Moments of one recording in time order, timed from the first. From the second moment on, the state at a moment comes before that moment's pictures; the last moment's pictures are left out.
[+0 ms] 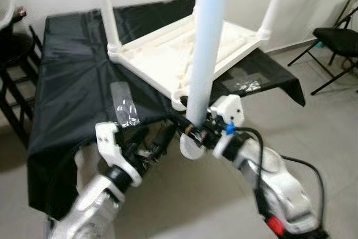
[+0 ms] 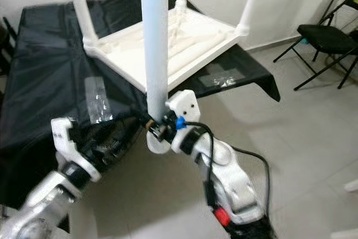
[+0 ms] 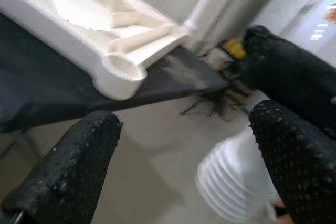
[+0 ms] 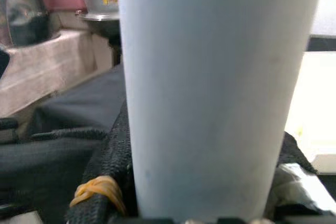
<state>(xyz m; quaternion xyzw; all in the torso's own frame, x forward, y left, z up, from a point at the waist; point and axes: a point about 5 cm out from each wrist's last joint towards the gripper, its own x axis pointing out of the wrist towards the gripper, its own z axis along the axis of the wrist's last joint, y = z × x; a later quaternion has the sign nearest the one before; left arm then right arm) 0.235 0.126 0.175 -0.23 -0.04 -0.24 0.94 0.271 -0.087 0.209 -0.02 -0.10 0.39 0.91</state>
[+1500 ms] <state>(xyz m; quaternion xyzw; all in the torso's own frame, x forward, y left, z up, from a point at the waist) 0.262 0.132 0.189 -0.17 -0.06 -0.15 0.97 0.288 -0.110 0.225 -0.05 -0.11 0.37 0.92</state>
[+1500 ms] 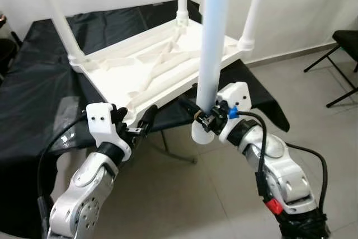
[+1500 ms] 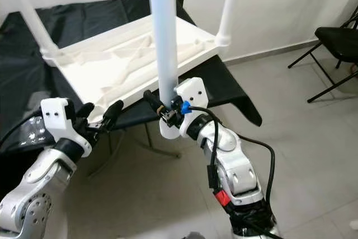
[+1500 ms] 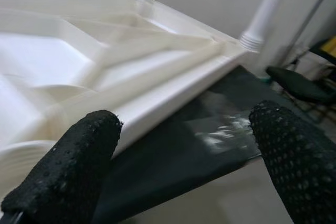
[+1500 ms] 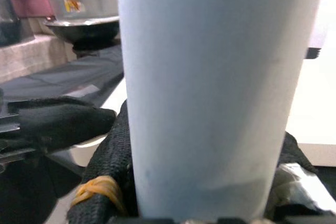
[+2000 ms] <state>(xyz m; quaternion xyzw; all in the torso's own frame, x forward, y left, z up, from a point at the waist) 0.271 0.133 0.204 -0.16 -0.07 -0.14 0.98 0.283 -0.104 0.259 -0.04 -0.18 0.39 0.90</state>
